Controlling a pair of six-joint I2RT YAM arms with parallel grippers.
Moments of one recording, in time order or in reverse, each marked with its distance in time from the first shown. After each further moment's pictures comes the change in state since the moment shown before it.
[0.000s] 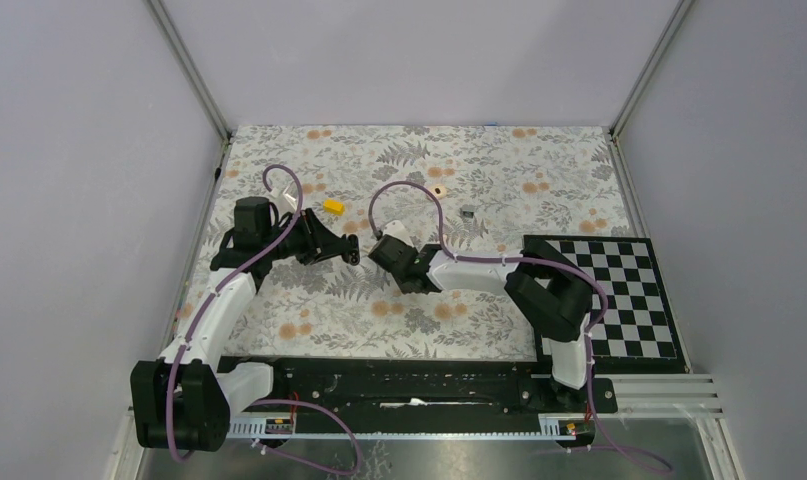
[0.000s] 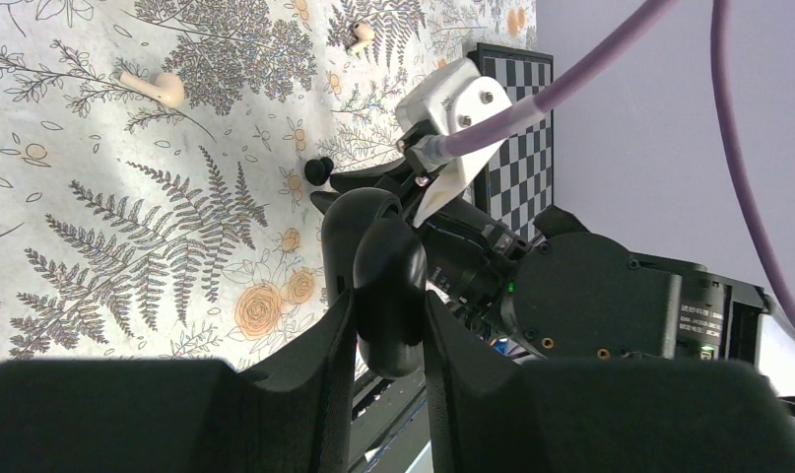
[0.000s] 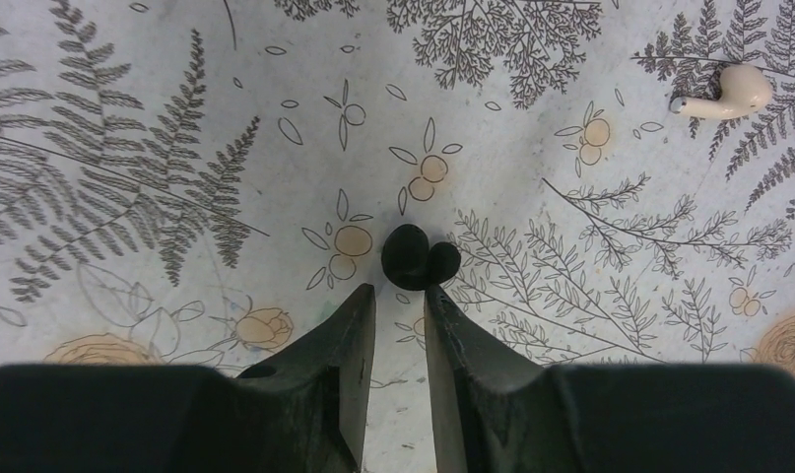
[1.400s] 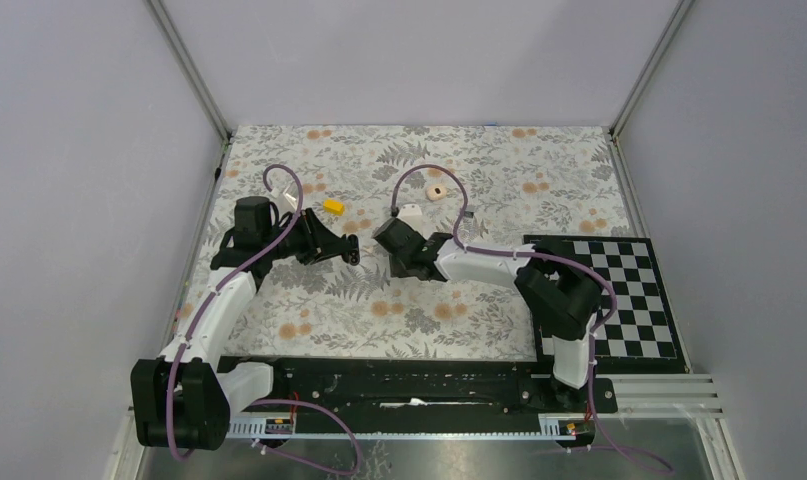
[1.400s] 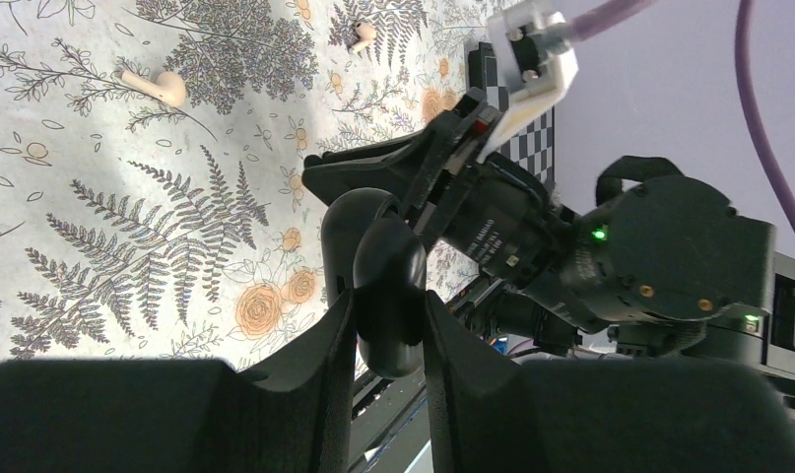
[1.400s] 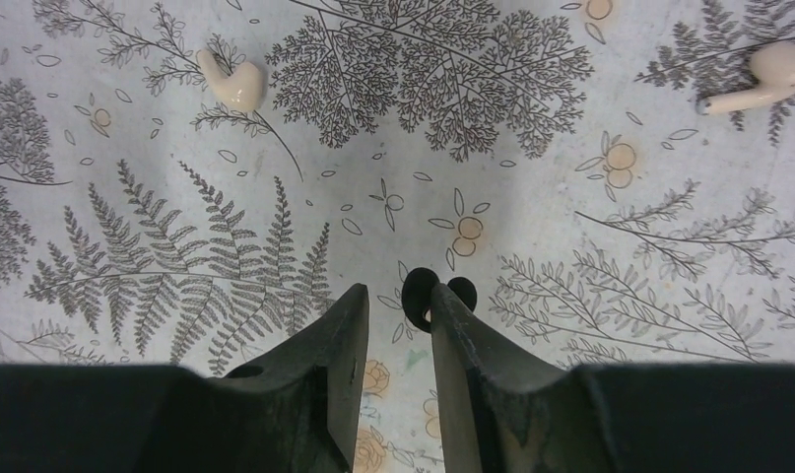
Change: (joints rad) left arm 0.000 0.006 0.003 -0.003 -0.001 0.001; right arm -0.059 -0.008 0.030 0.073 -0.067 0.309
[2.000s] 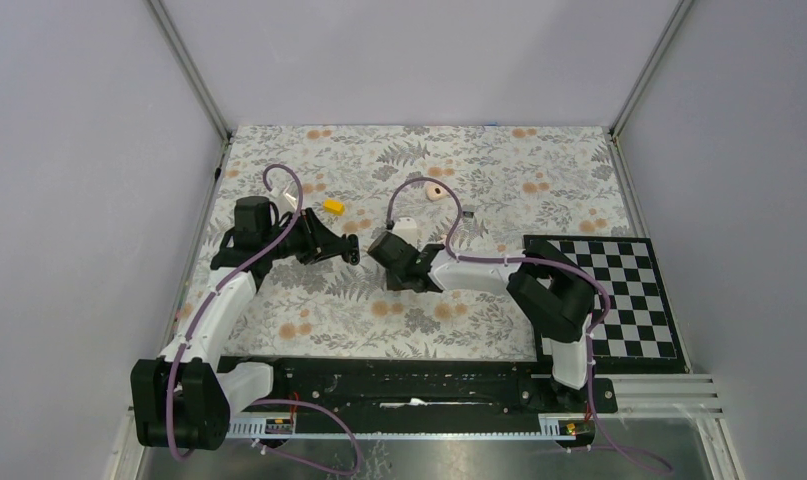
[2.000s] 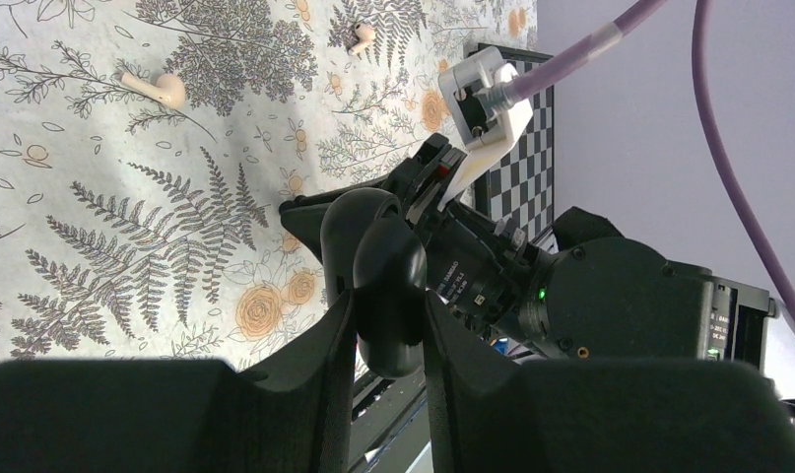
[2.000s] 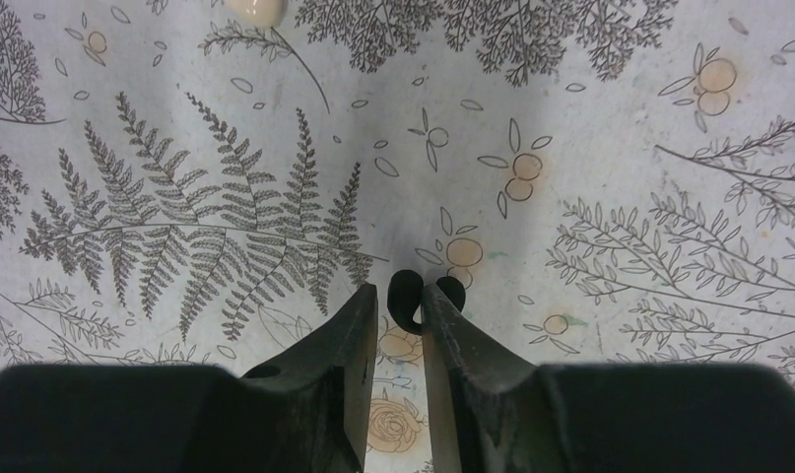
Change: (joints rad) left arm 0.000 0.000 0.000 0.004 0.000 -0.001; right arm 0.062 0.002 -0.042 0.013 -0.001 0.077
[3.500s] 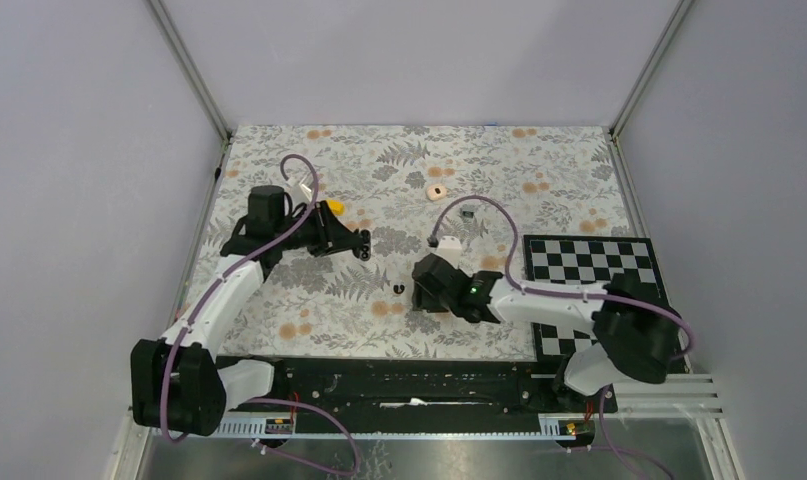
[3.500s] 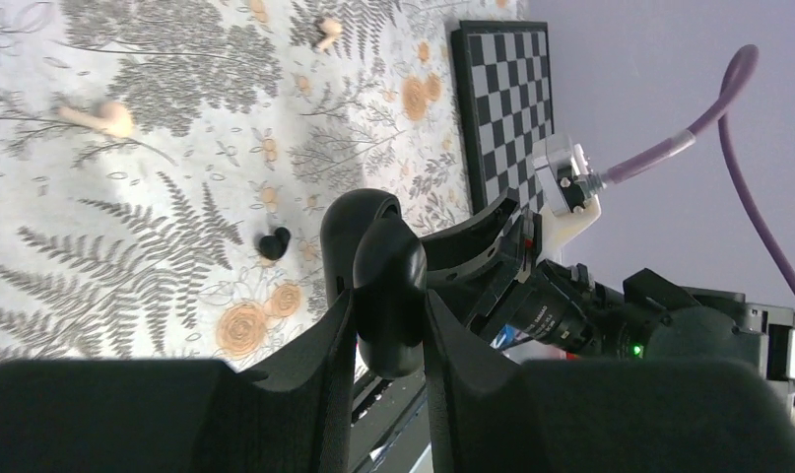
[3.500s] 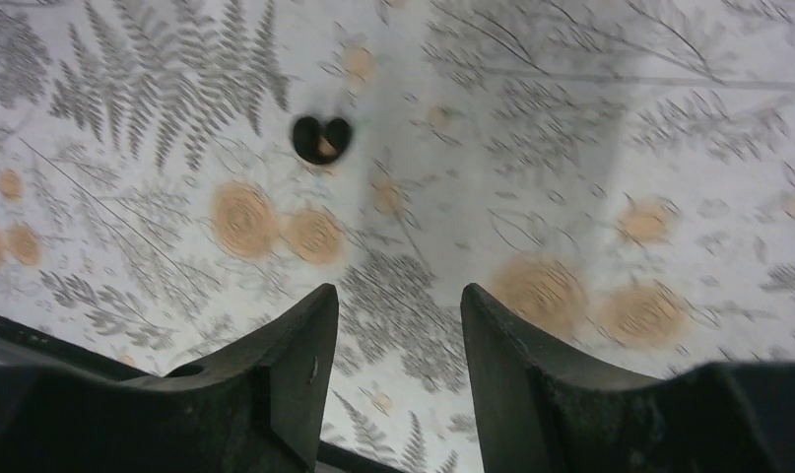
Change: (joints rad) left arm -0.115 0.083 0.074 0.030 -0.006 0.018; right arm 0.030 -0.480 -0.450 0.042 -0.026 0.134
